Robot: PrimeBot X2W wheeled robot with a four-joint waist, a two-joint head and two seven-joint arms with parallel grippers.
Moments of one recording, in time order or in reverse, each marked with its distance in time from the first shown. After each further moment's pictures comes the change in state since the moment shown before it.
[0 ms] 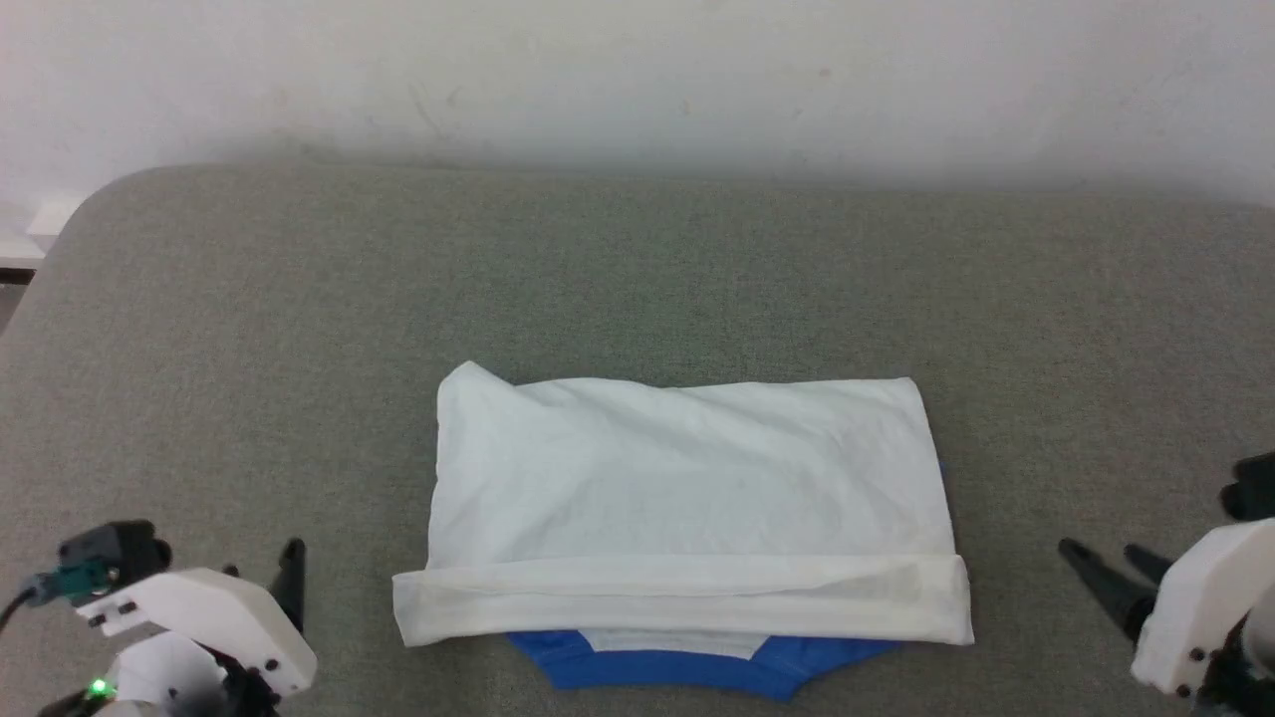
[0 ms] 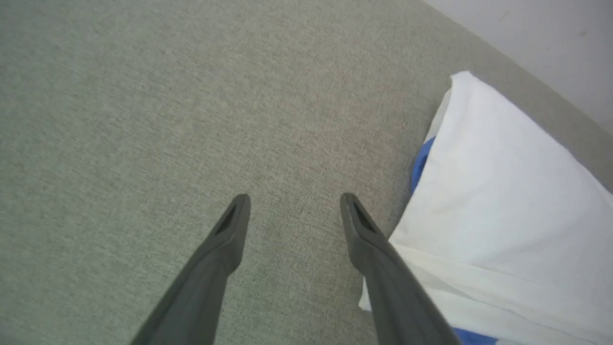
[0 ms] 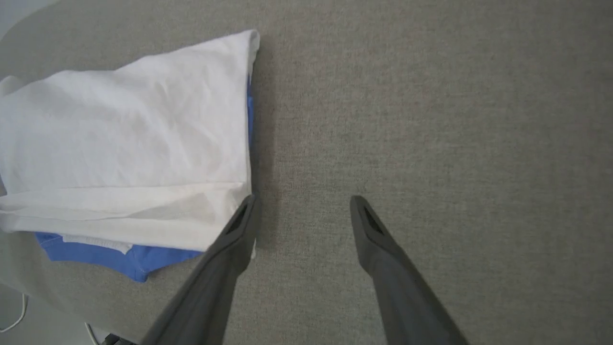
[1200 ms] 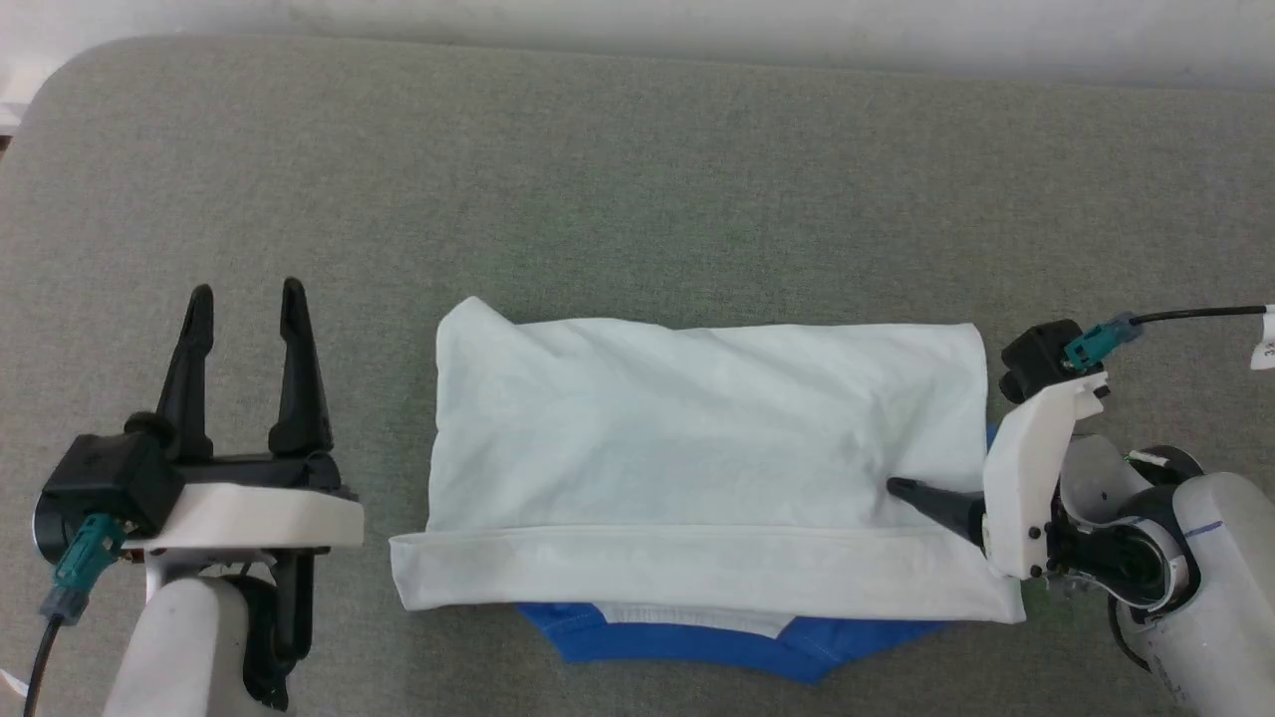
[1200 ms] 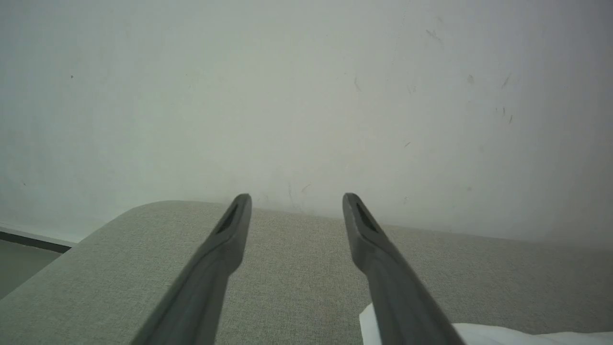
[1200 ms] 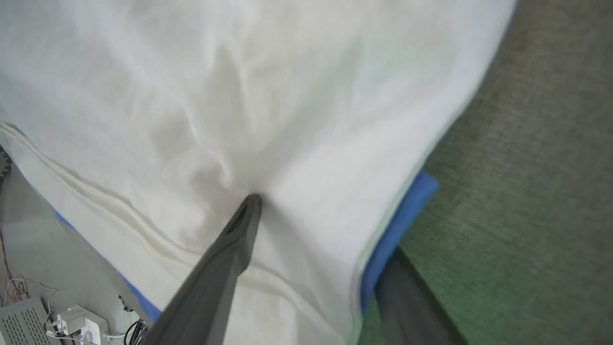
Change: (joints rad) left arm -0.209 -0.268 0.190 0.007 0.529 -0.348 -0.539; right arm -0.413 -0.195 0.494 0.392 0.261 0.000 -0.002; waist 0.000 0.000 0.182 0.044
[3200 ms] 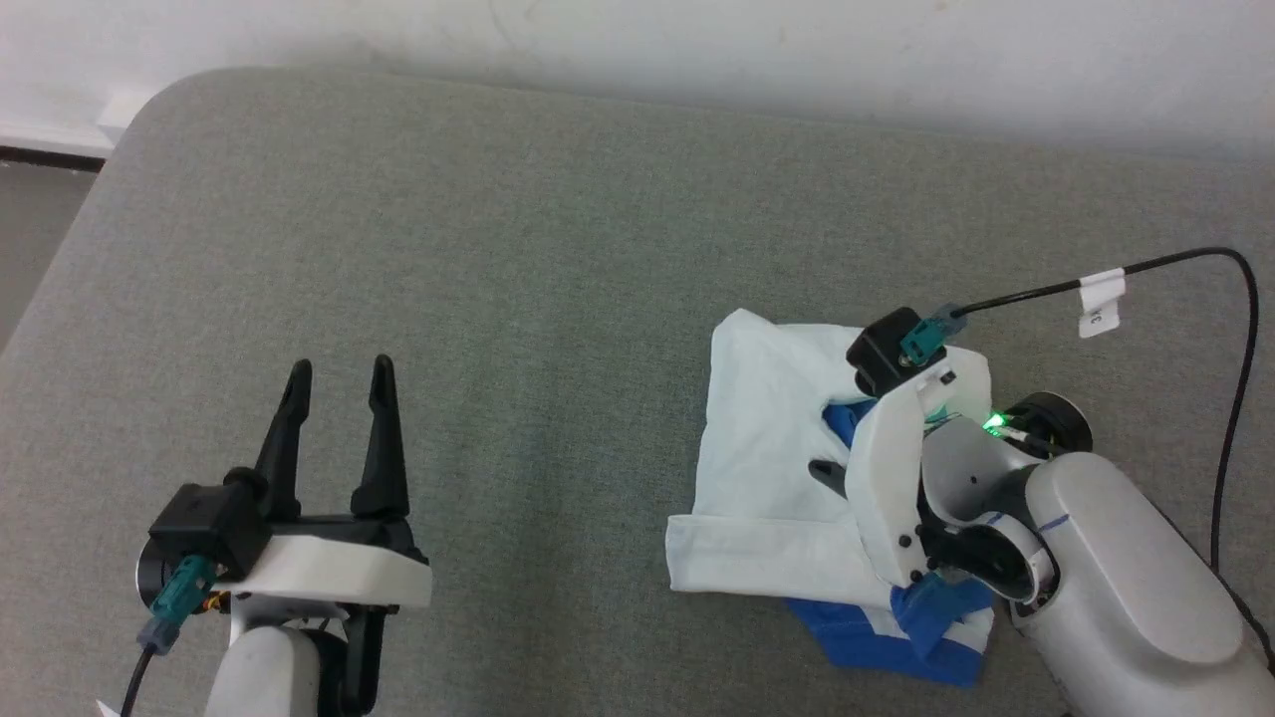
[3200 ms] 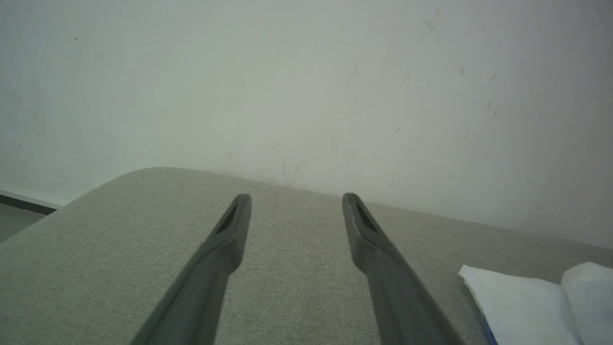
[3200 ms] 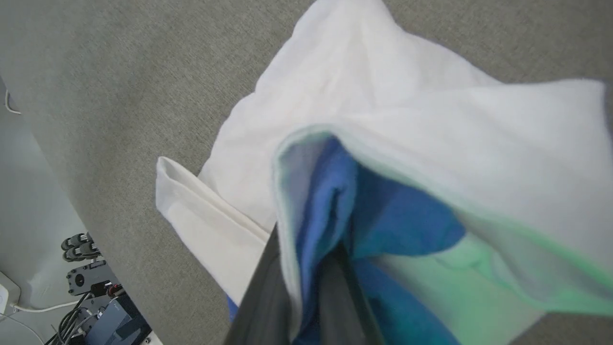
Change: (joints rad) left arm 0.060 -0.177 0.077 0.098 0.113 -0.165 0.000; right arm -0.091 0.091 0.165 -0.040 -0.188 0.001 -0.013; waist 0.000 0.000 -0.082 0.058
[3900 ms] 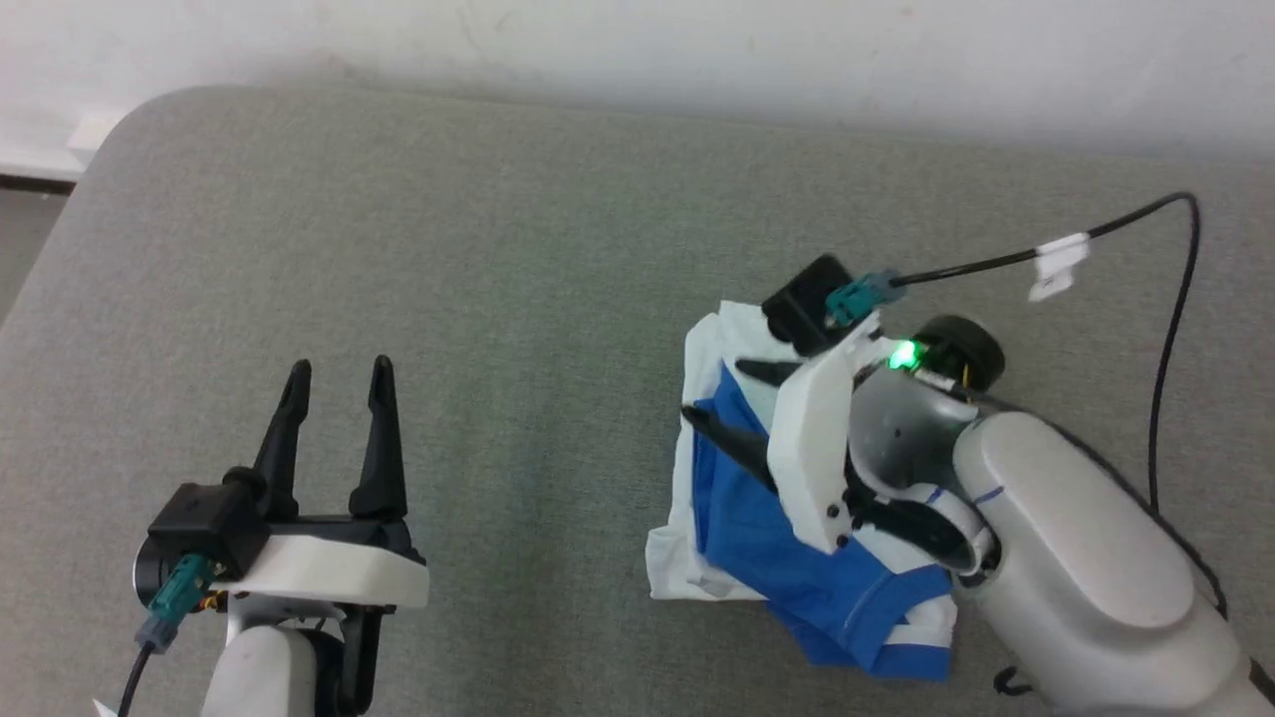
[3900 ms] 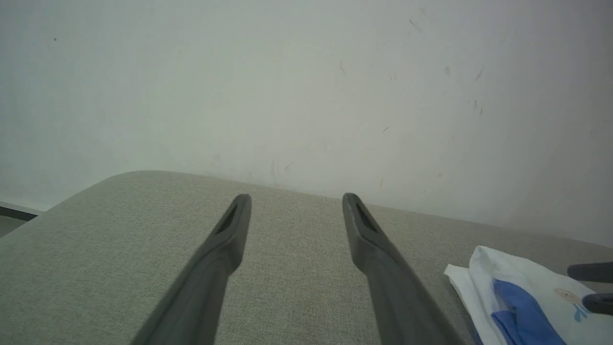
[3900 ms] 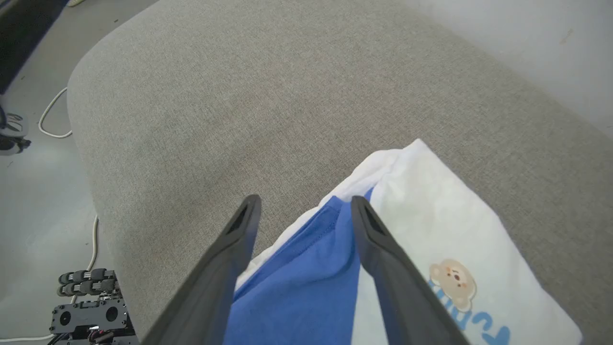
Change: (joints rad) left arm -0.004 -0.008 0.015 0.010 0.017 -0.017 0.000; right arm -0.131 0.023 0.164 -0.017 0.029 -0.001 -0.199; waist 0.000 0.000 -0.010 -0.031
